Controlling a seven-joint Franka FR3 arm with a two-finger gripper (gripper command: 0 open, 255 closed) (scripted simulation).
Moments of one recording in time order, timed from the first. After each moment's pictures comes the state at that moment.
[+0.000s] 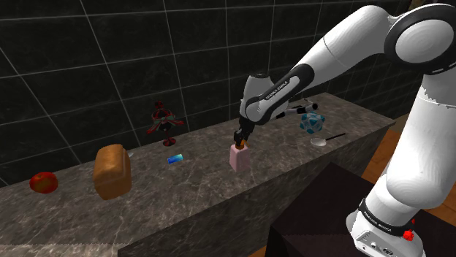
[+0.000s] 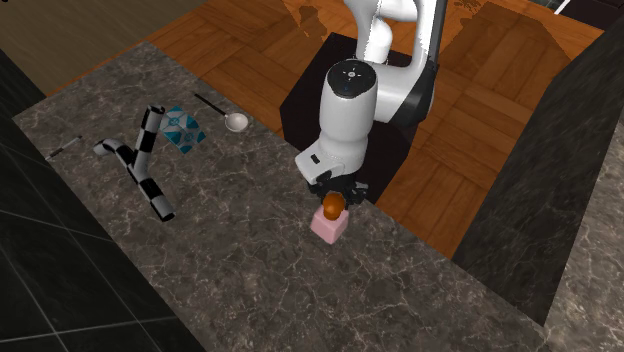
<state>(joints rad) 0.05 0.14 0.12 -2.31 0.09 2.63 -0.08</state>
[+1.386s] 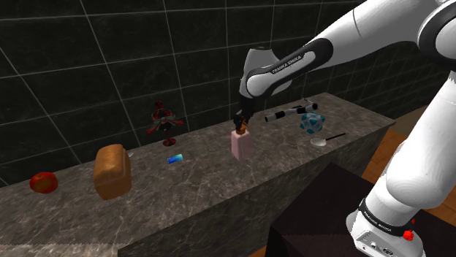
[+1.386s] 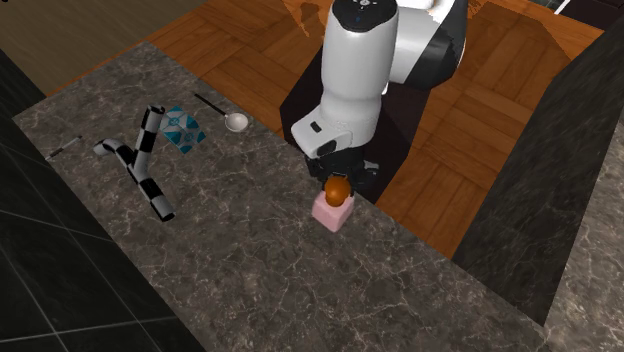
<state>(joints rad) 0.04 -0.01 0.12 -2.22 0.09 2.40 -0.07</state>
